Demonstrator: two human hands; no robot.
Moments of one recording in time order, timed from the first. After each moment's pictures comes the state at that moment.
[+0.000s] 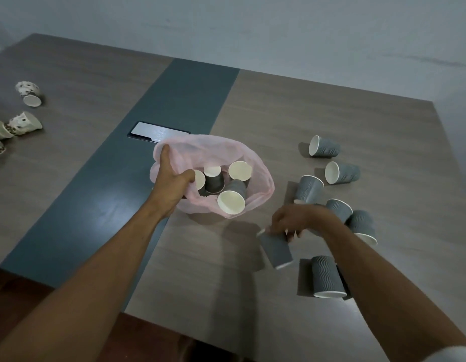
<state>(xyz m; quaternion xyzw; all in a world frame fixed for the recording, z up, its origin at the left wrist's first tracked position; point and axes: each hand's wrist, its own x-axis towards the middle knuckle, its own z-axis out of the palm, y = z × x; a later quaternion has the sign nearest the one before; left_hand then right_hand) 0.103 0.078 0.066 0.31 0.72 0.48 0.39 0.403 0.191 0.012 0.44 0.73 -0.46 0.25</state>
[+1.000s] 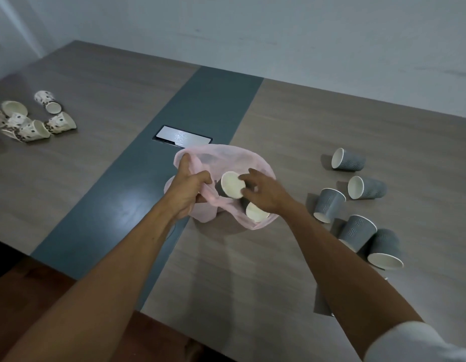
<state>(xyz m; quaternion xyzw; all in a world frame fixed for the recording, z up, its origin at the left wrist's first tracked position) 0.089 0.075 0.081 0.24 0.66 0.54 0.47 0.275 0.196 0.027 0.39 0.86 -0.31 -0.07</state>
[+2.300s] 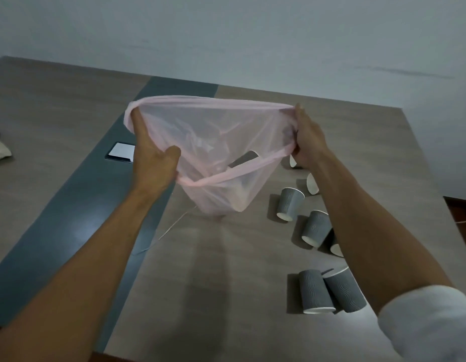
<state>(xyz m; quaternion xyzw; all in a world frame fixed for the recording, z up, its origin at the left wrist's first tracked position) 0.125 0.133 0.142 0.41 0.71 0.54 0.21 0.382 0.308 0.131 0.49 0.38 -0.62 -0.48</state>
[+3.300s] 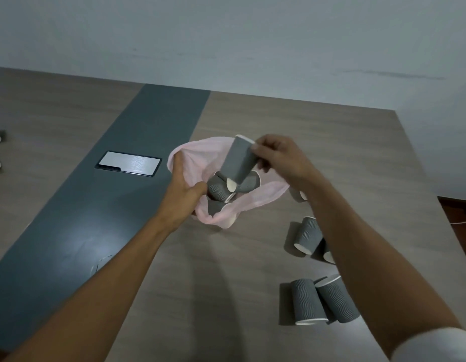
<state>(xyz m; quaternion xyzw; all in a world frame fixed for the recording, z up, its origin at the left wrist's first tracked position) 0.188 0.139 0.114 0.45 0.66 0.46 0.39 0.395 0.278 0.131 0.41 0.67 -0.53 -0.32</state>
